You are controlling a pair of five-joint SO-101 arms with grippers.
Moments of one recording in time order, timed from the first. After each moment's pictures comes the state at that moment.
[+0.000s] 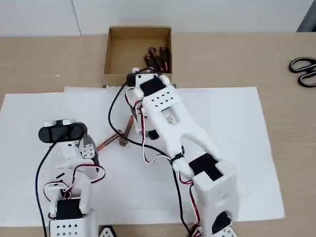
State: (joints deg) left arm -8.0 -98.6 96.8 43.1 8.3; right arm -33.5 23.5 -20.8 94.2 -19.4
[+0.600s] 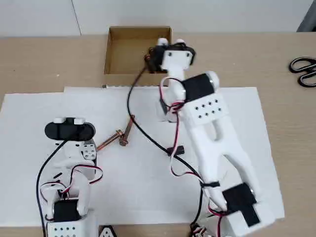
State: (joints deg) left arm -8.0 -98.6 90.5 47.6 -4.6; right arm -24.2 -4.9 -9.4 95.7 -15.7
